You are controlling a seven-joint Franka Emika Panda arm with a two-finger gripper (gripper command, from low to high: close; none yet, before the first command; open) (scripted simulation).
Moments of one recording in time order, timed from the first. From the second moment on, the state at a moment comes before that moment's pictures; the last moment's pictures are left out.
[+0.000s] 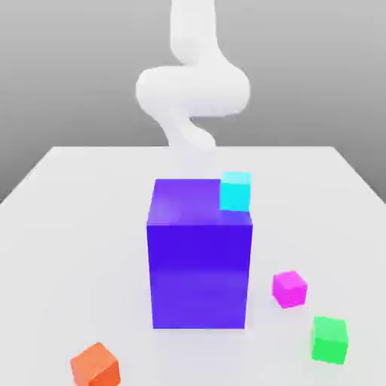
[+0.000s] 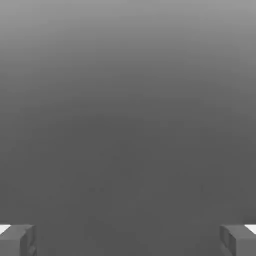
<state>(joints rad) 0.06 -0.73 -0.02 -2.35 0.00 2.35 0.69</state>
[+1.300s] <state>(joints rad) 0.58 0.28 -0.01 -2.81 0.05 3.09 -0.57</state>
